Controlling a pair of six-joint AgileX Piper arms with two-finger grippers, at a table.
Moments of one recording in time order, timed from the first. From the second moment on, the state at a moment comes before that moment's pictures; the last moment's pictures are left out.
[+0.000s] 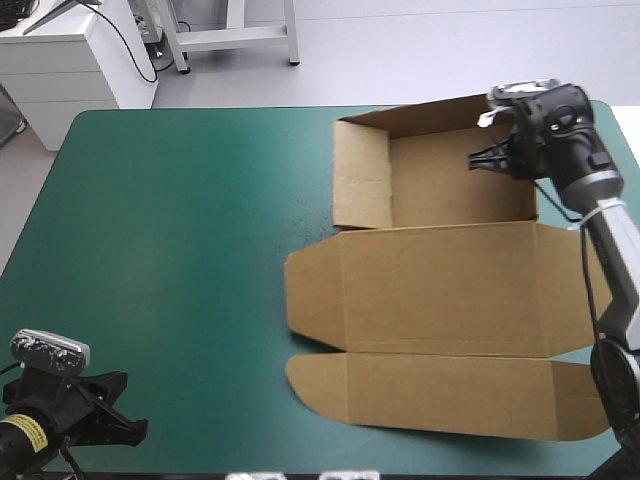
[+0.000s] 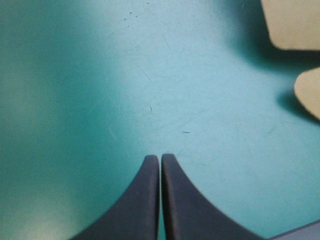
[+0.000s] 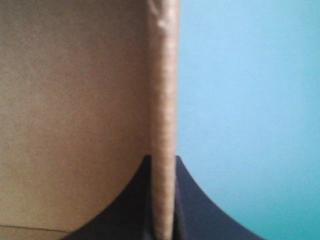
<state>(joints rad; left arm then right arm) -0.44 0.41 -0.72 0.07 1.18 -0.14 0.17 1.69 -1.80 -0.32 1.24 0.23</state>
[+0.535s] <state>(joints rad) -0.44 0.41 -0.72 0.07 1.18 -0.14 -0.40 1.83 -1.81 -0.27 1.13 0.10</state>
